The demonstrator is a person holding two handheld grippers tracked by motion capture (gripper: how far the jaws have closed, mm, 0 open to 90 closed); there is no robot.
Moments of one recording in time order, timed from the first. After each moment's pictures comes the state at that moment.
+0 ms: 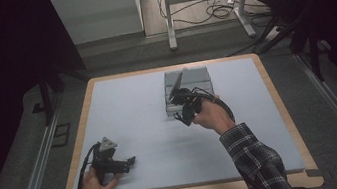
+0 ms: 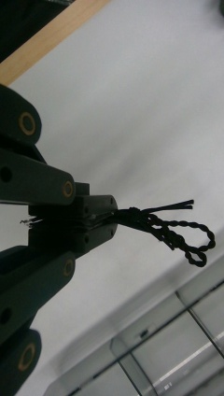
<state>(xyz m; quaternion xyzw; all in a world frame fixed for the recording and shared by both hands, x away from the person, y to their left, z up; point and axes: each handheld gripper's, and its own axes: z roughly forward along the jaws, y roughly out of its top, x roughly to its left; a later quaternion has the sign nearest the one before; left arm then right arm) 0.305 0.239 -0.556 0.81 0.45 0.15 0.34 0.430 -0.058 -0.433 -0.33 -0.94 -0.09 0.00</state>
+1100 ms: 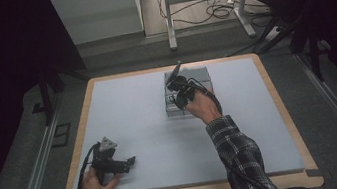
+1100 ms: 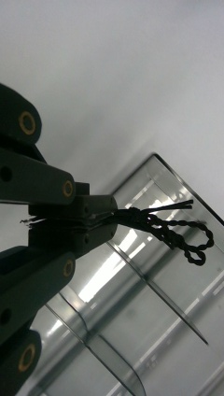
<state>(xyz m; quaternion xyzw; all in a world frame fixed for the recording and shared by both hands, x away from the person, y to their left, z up) 0.305 0.239 -0.556 0.81 0.45 0.15 0.34 0.482 -0.049 -0.446 -0.37 -0.91 -0.15 -0.06</state>
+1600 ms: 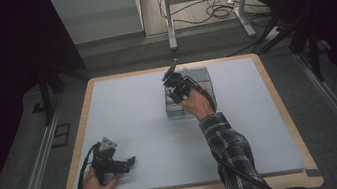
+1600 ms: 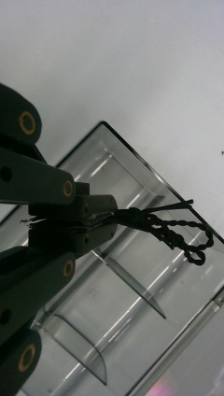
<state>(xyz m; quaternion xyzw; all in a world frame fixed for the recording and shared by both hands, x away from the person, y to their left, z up) 0.305 0.239 -0.556 0.81 0.45 0.15 0.34 0.503 -0.037 -0.456 -0.38 -0.91 -0.16 -0.09</state>
